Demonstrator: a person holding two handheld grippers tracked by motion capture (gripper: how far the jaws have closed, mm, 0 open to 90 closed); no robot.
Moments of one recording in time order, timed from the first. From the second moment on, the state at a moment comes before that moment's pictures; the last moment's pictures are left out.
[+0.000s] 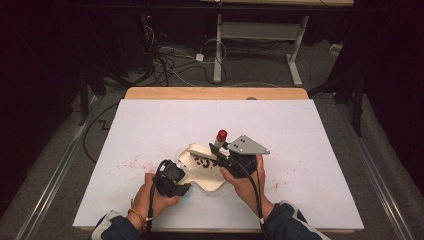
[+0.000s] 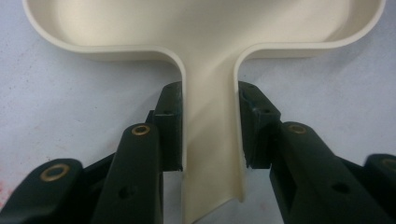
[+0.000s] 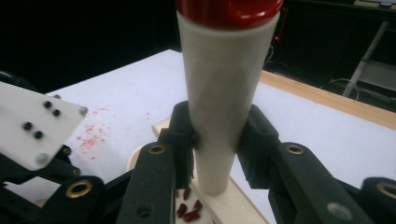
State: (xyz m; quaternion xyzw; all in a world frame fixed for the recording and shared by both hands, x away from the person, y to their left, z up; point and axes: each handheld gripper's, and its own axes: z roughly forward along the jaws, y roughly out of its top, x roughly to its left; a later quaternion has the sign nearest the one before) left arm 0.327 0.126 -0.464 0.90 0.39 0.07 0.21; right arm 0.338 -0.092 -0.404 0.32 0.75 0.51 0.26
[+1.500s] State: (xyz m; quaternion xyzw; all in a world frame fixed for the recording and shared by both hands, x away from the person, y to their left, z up) left arm 0.325 0.122 -0.460 0.92 0.35 0.07 0.18; right arm 0.306 -0.164 -0.386 0.36 0.76 0.44 0.31
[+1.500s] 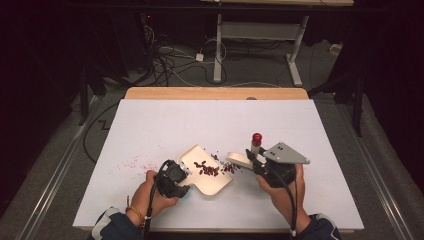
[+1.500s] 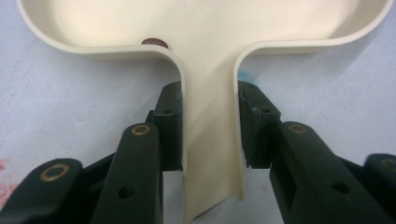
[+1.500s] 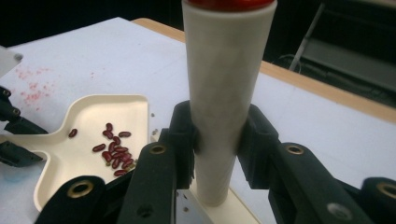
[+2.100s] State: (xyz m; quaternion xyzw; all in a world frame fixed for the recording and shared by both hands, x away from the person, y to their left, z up) left arm 0.318 0.116 -0.460 0.91 0.36 0.08 0.18; right arm 0.291 -0.119 -0.388 0.30 0.77 0.48 0.29
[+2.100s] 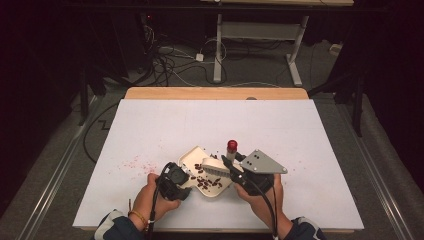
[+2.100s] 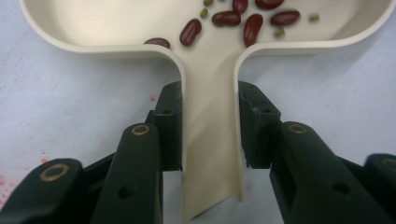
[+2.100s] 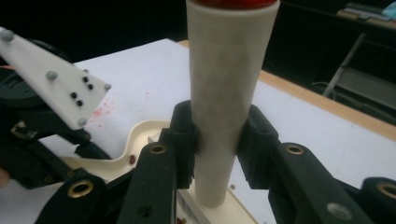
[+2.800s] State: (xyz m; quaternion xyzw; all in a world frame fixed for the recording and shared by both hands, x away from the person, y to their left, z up) left arm 0.326 0.127 -0.459 0.92 0.34 0.07 0.19; right arm 0.326 -0.184 -0.374 0.34 0.74 0.50 0.30
